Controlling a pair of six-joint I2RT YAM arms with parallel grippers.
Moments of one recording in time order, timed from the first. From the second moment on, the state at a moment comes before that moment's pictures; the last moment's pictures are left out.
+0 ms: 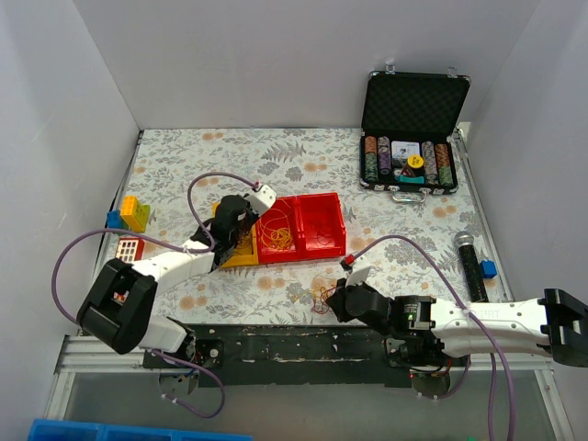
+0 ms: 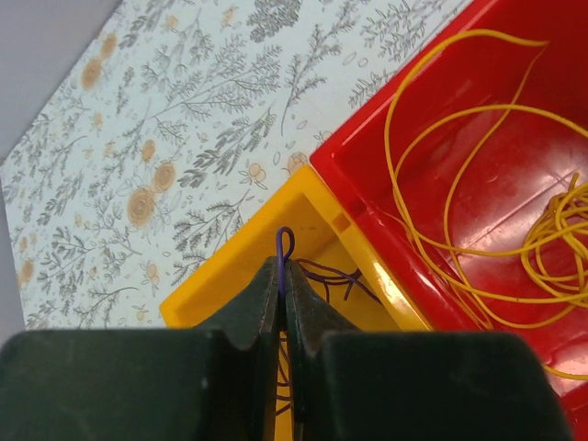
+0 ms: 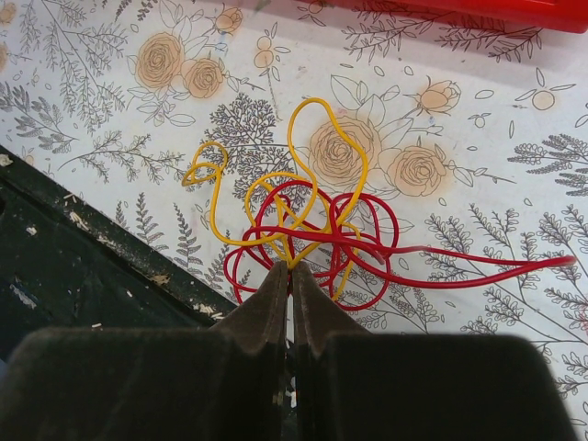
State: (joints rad) left arm -0.54 1.37 0.66 0.29 -0.28 0.46; right arm 1.40 0.87 0.35 -0.15 0.52 0.81
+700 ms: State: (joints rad) left arm -0.53 1.16 0.98 -0.25 -0.04 0.39; right arm 1.40 0.87 0.35 -0.15 0.52 0.80
